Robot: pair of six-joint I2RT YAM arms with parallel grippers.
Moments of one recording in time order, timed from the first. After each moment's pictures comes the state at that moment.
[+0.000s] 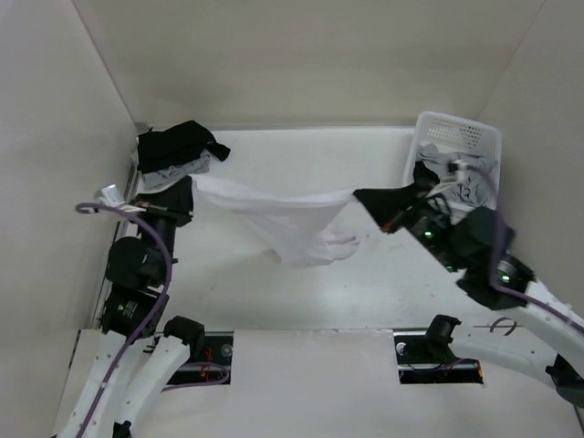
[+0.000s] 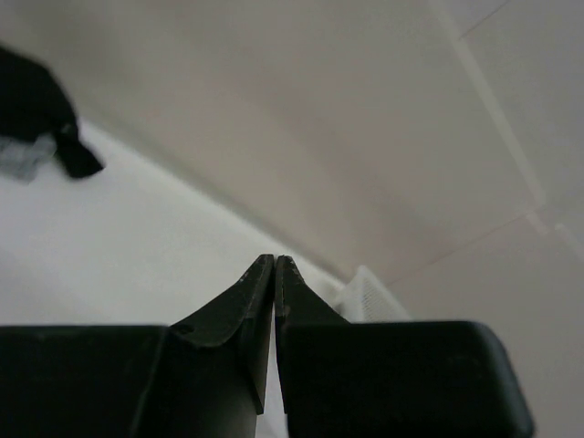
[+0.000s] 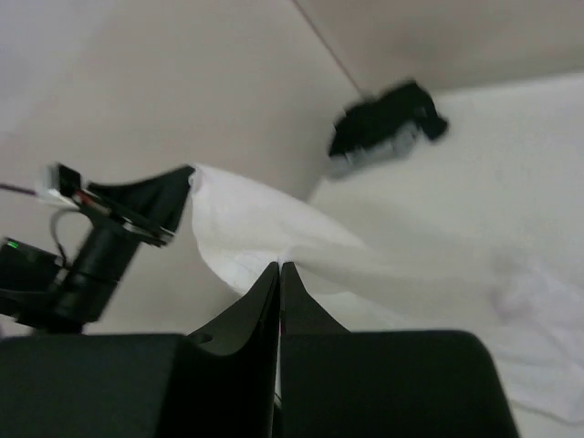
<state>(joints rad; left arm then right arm) -0.35 0.48 0.75 -0.12 -0.35 -0.80 0.92 0.81 0.99 -0.09 0.20 0.68</state>
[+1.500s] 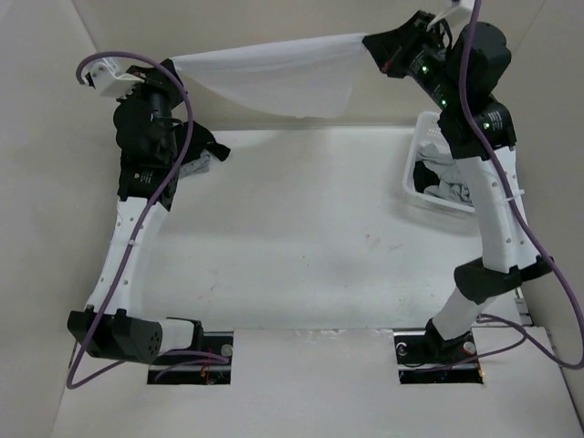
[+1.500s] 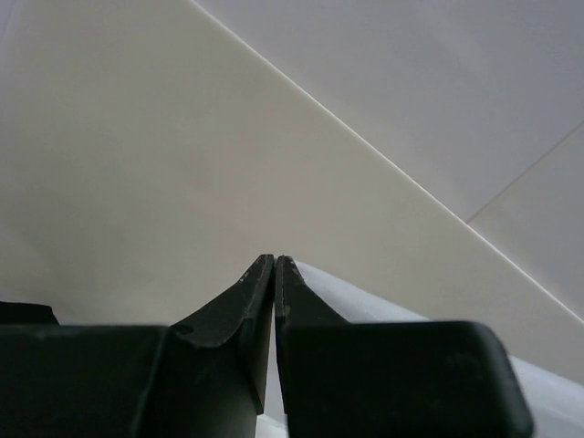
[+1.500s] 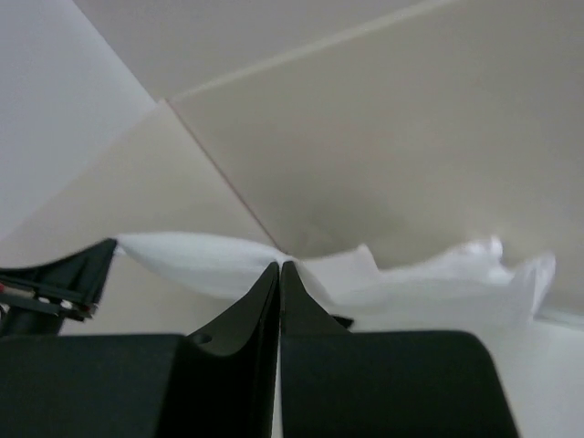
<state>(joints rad) -0.13 1.30 1.49 0.18 -0.32 -0.61 0.38 1.74 2.44 -0.48 -0.14 0.52</state>
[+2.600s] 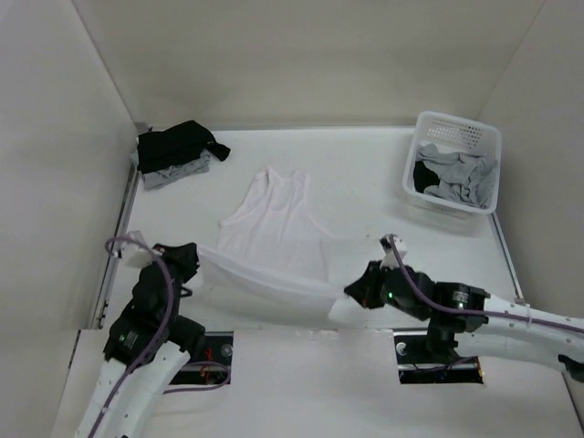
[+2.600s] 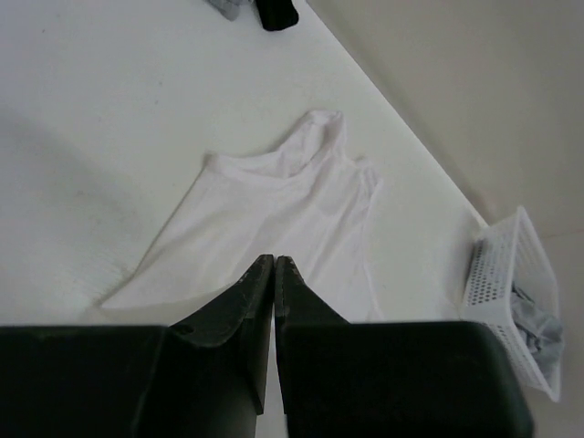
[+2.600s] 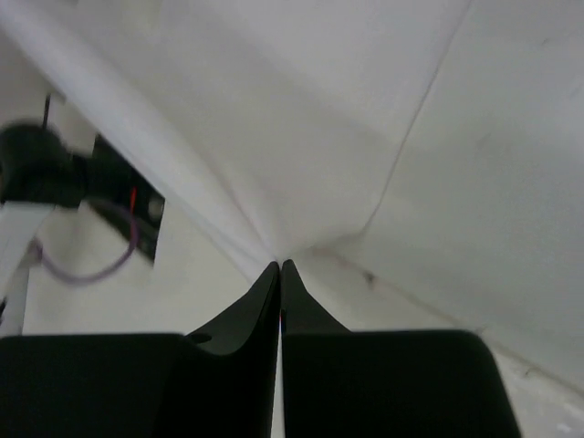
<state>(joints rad) -0.44 0.11 0.57 -0.76 -0.52 -0.95 1.33 0.60 0.54 -0.52 0.38 1.03</state>
